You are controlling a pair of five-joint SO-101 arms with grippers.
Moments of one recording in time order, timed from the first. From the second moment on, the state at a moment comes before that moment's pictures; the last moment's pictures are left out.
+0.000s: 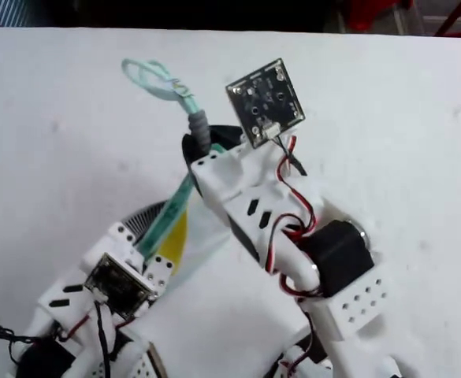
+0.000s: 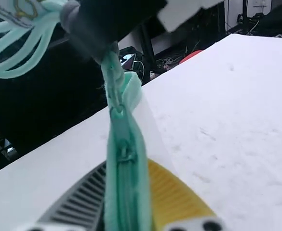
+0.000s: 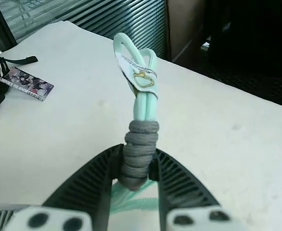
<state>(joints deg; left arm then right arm) 27.1 -105.1 65.9 62.4 -12.8 -33.9 -39.8 6.9 65.5 -0.8</state>
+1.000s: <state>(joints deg) 28.1 -104.9 61.3 71.8 -15.1 -17.3 -37.4 20.8 39.9 6.0</state>
